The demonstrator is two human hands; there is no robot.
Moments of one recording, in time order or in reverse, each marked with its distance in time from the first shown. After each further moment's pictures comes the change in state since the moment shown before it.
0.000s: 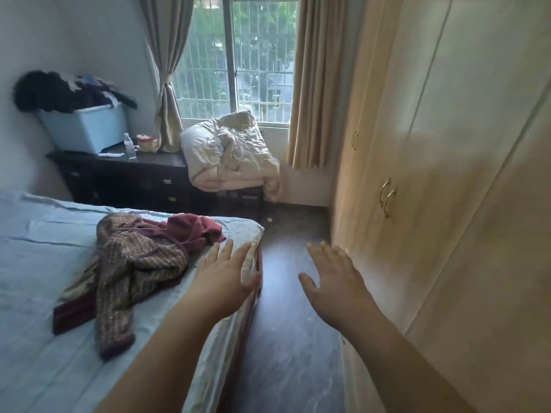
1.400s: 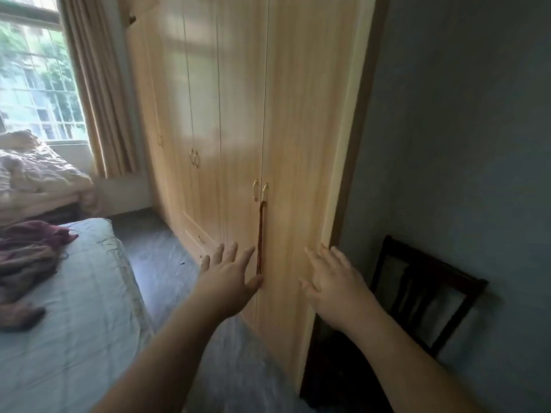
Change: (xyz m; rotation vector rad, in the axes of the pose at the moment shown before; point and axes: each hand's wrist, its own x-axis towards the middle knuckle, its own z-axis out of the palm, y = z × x) left_hand -0.779 -0.160 -0.084 -0.084 -0.099 0.887; right_hand -0.878 -0.446 -0.032 -0.186 0.247 0.752
